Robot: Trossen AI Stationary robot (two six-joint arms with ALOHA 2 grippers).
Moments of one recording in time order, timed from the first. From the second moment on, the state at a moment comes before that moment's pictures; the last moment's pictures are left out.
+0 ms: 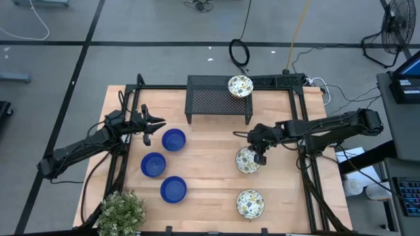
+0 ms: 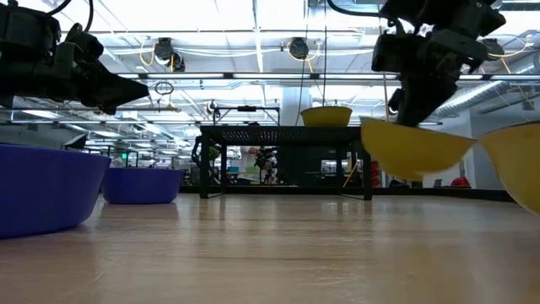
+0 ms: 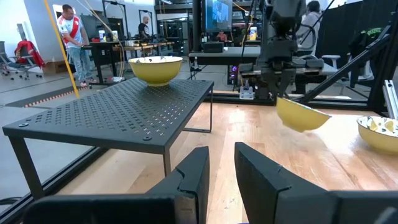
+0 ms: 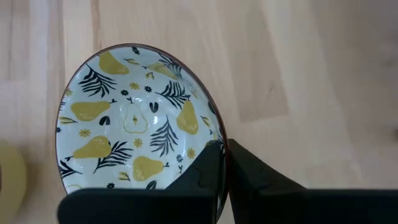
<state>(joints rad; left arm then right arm) 0.58 0.23 0.02 0.21 0.41 0.02 0.02 1.20 0.73 -0.50 -0.03 0.22</state>
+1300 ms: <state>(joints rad) 0.58 0.23 0.02 0.21 0.41 0.02 -0.30 1.19 0.78 0.28 -0.03 -0.09</state>
